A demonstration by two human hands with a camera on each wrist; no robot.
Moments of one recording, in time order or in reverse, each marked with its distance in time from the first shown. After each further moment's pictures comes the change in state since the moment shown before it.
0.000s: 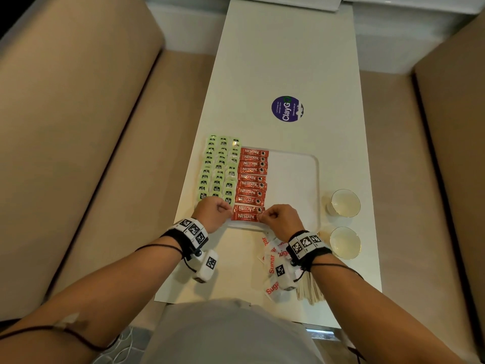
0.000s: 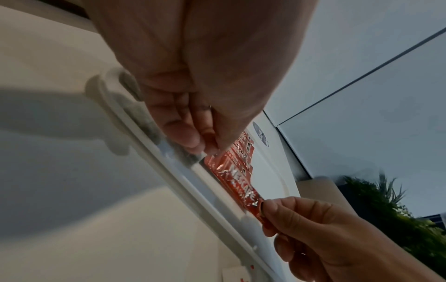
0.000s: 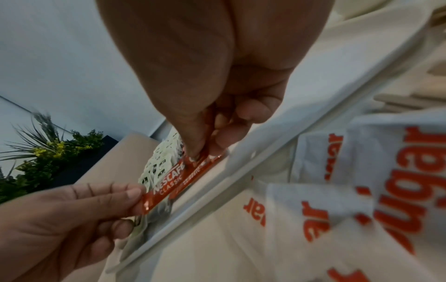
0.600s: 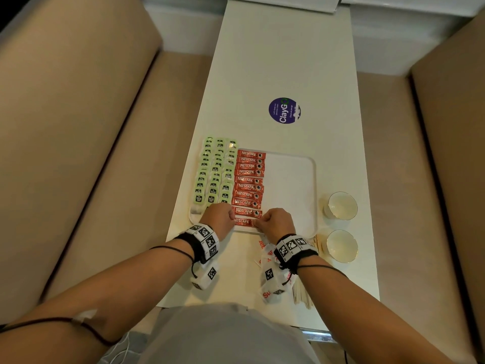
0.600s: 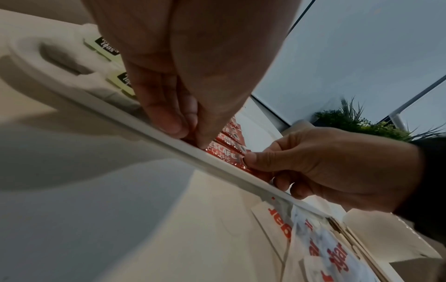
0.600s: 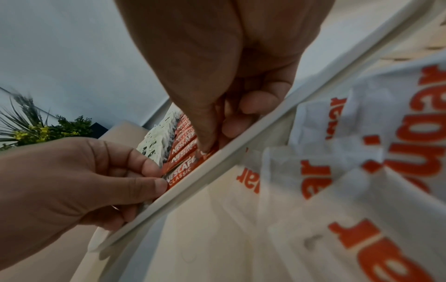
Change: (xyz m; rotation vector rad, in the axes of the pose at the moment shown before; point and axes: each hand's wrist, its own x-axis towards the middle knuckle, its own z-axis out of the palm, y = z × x) left_hand 0.003 0.016 0.025 0.385 -0.017 0.098; right_hand 0.007 -0.004 0.016 -0.129 0.053 0.116
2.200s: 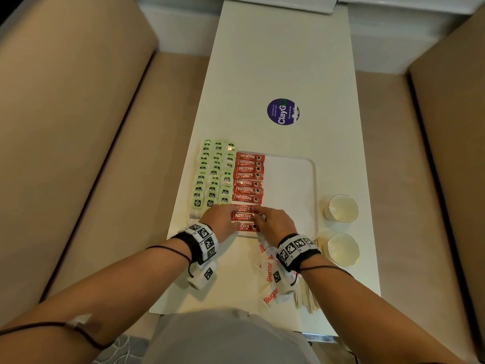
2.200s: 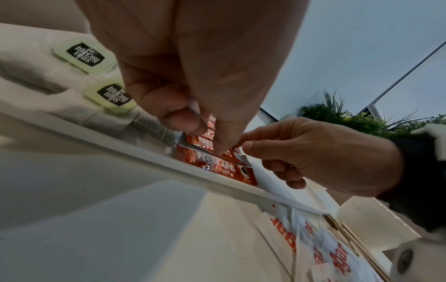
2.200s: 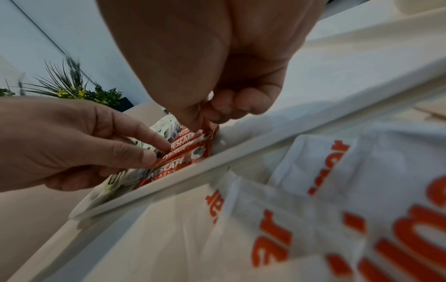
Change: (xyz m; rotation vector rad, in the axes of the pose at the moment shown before) left_hand 0.019 -0.011 0.006 0.088 -0.004 0.150; right_hand 0.001 -0.007 -0.010 -0.177 -0.060 -0.229
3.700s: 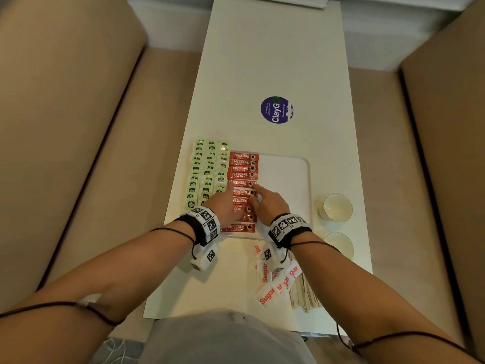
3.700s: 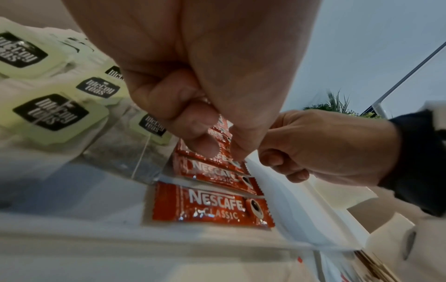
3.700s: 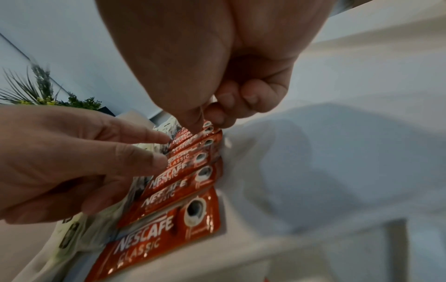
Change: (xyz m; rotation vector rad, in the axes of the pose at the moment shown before) left_hand 0.039 0.016 -0.014 -0.015 -0.082 -0.042; right_hand 0.040 -0.017 -0.022 0.009 0.041 0.036
